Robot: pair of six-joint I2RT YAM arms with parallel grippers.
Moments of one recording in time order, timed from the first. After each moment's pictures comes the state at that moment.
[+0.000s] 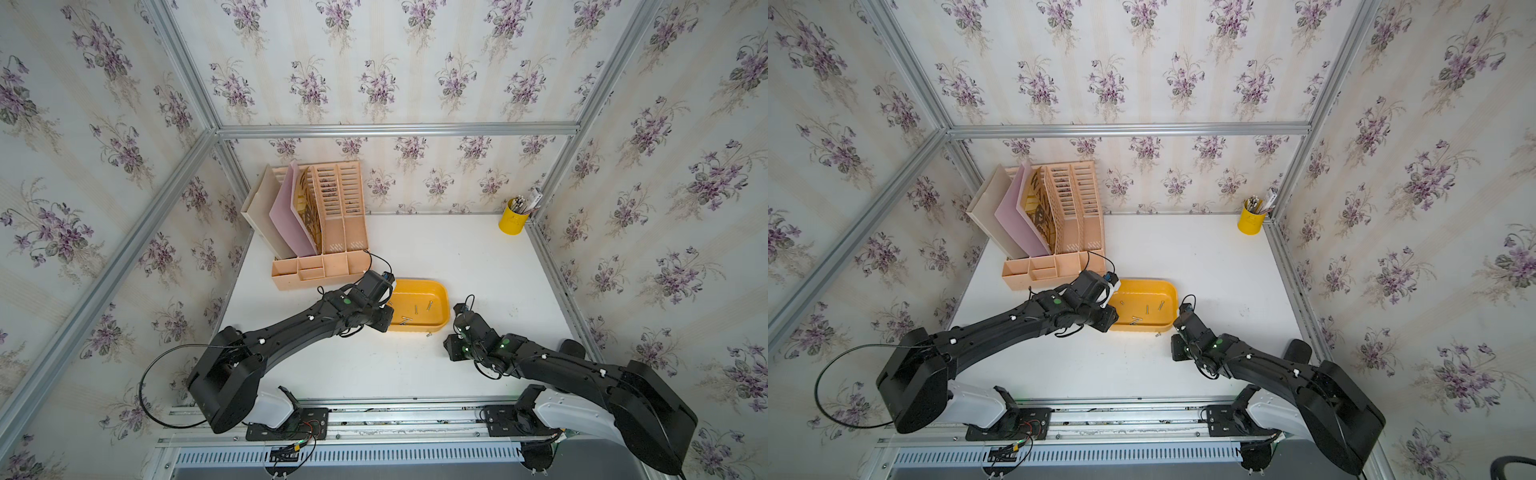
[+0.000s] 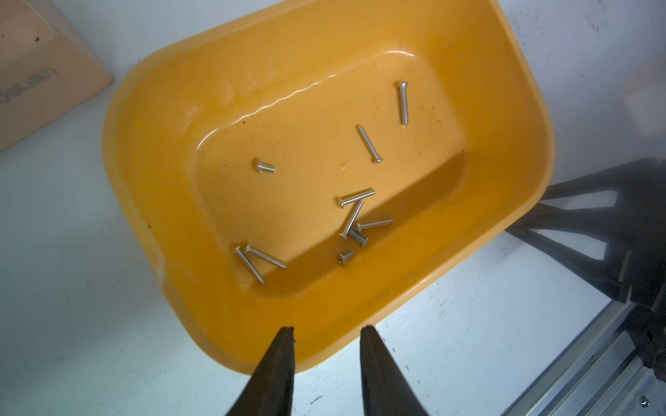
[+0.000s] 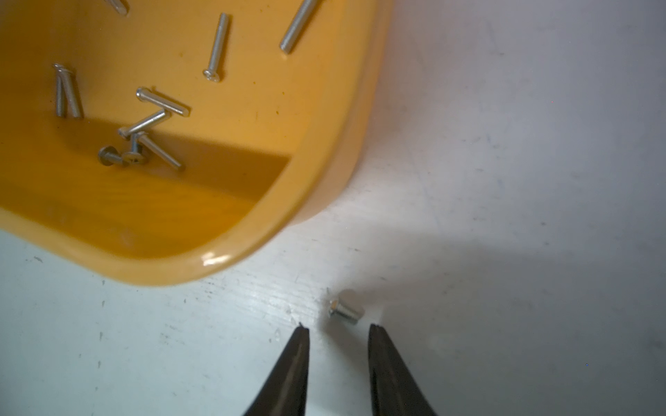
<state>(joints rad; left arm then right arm) -0.74 1.44 0.94 -0.51 0.06 -0.29 0.76 1.14 0.38 -0.25 0.04 0.59</state>
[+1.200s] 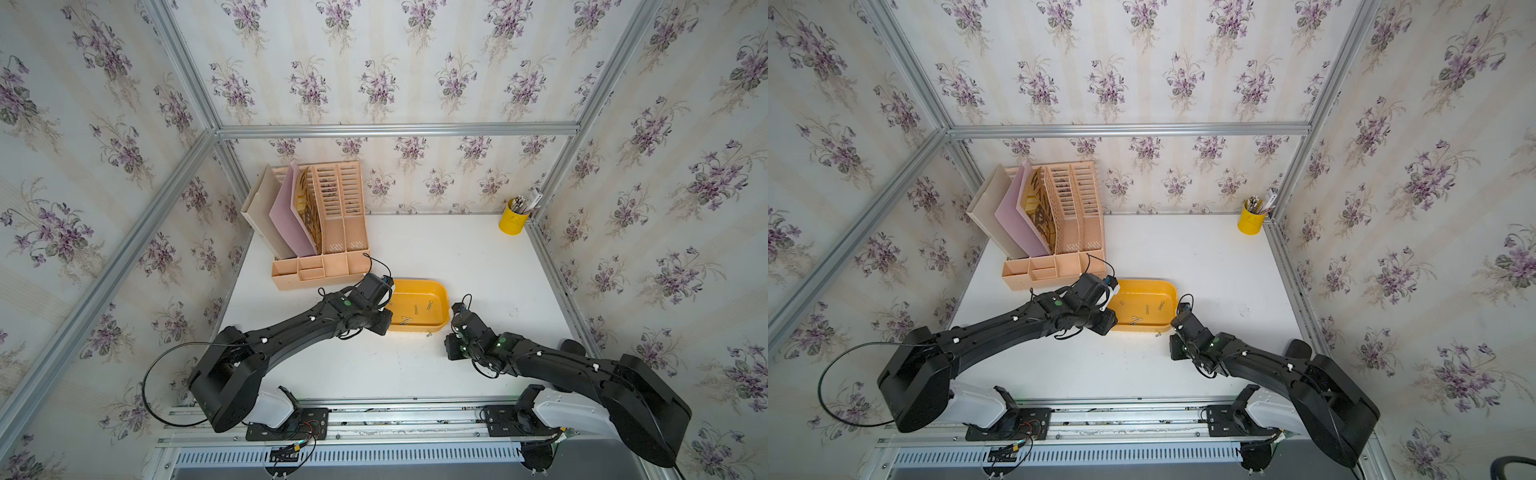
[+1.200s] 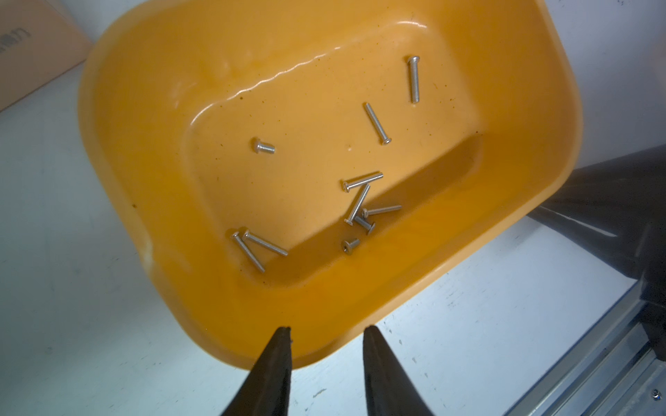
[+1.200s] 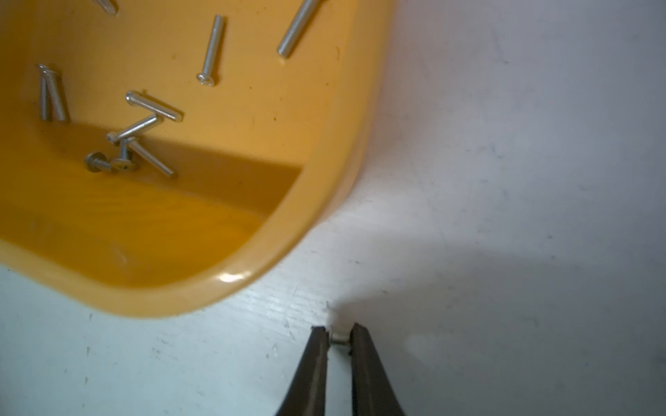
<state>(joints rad) -0.74 1.44 0.92 -0.51 0.06 -0.29 0.77 1.18 0.40 -0.24 0.06 0.59</state>
